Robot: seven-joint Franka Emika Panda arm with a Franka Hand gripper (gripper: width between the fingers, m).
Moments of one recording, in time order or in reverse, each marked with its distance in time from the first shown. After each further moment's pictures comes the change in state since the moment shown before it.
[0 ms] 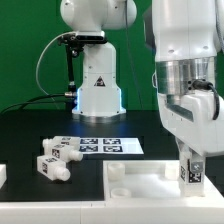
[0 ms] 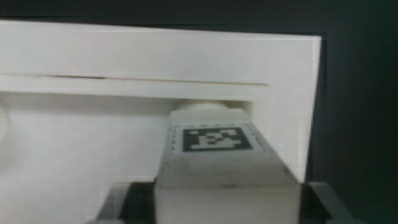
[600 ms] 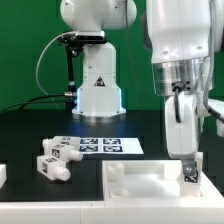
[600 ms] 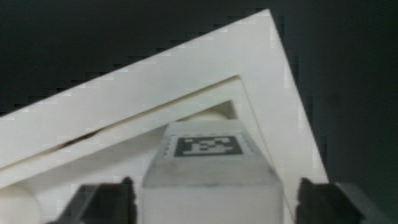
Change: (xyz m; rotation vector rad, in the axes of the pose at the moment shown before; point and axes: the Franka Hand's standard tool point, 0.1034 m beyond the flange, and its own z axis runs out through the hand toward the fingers) arm -0.002 0.000 0.000 0.007 -0.010 0.233
